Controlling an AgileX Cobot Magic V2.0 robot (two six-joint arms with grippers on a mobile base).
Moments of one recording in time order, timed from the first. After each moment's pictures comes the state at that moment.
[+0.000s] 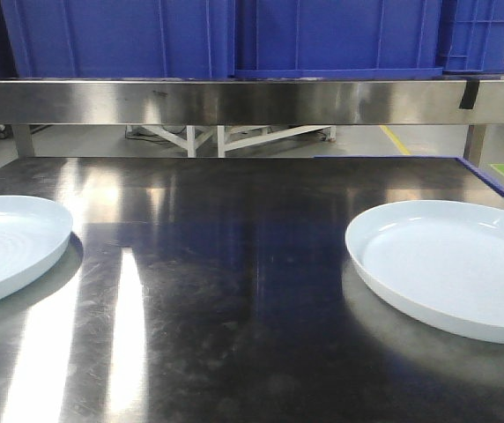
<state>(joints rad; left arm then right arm) -0.09 0.73 -0.87 0.15 0.69 -0.09 -0.01 -0.01 0.03 0.09 0.18 0.12</state>
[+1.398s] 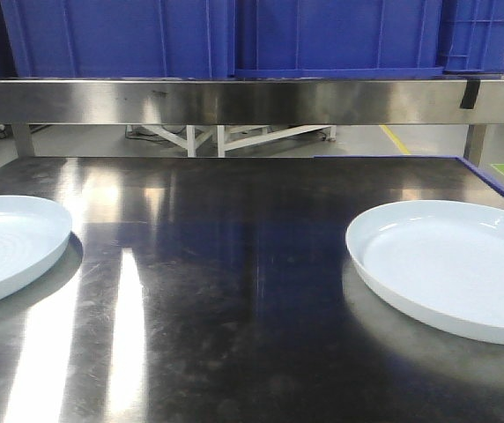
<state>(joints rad) -0.09 0.73 -0.87 0.17 0.61 -0.09 -0.01 0.50 -0.53 0.08 0.36 0.16</state>
